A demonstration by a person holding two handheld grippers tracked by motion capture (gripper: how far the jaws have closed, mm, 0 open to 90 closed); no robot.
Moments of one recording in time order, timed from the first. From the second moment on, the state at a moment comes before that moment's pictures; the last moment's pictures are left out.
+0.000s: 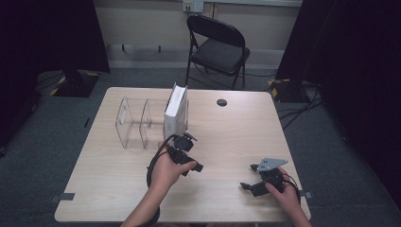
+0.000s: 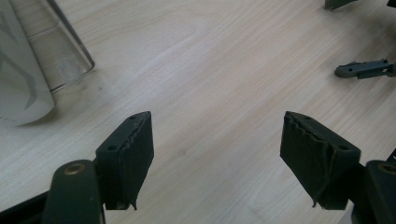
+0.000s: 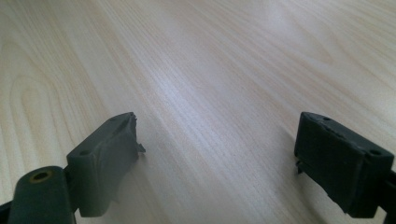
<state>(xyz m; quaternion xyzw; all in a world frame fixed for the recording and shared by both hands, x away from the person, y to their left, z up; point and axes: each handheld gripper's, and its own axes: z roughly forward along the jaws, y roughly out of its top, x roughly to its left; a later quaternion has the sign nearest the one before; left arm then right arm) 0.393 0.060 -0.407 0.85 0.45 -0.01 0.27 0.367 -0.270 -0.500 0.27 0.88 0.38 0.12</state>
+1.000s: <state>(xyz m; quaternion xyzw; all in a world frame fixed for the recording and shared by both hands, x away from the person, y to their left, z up) 0.380 0.044 -0.464 0.87 0.43 0.00 0.26 0.367 -0.270 -0.500 0.27 0.88 0.38 0.12</state>
